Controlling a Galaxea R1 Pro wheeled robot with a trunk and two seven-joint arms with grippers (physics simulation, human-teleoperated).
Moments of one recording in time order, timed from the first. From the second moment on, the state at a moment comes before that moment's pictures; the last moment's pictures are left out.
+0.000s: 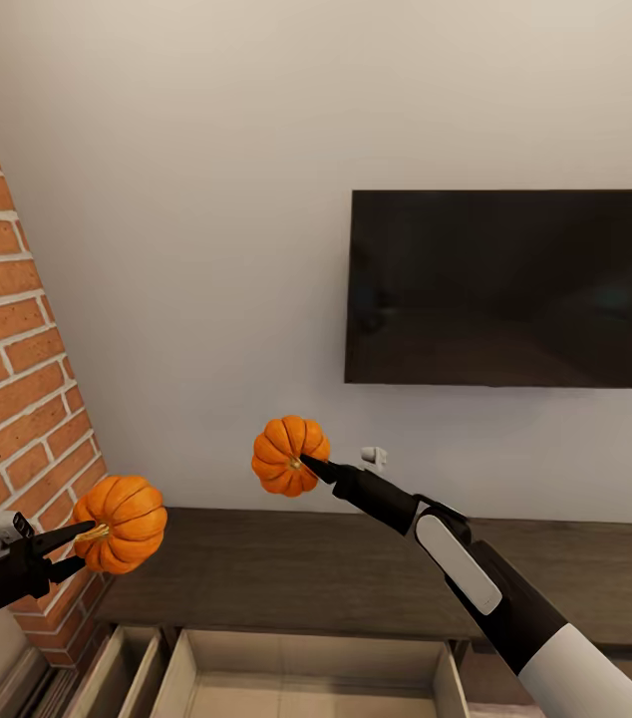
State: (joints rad) left arm -0.23 0.60 0.21 -1.07 0.94 0.99 -1.10; right arm -0.61 -0.15 0.55 -1.20 -1.11 0.31 0.38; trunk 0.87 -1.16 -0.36
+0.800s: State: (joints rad) left arm -0.23 0.54 0.16 -1.21 0.93 0.99 -0.85; right arm -0.61 -0.14 0.56 -1.20 -1.11 0.35 0.30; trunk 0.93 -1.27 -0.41
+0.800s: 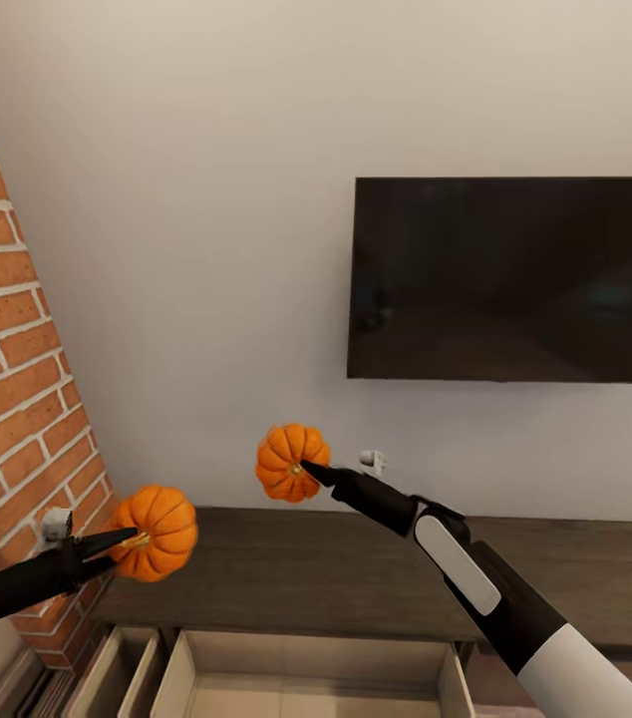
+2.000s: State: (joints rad) left arm -0.24 0.45 -0.20 -1.25 0.89 0.99 -0.34; right arm -0.61 -0.09 0.55 -1.03 -1.07 0.99 -0.03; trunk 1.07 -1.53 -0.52
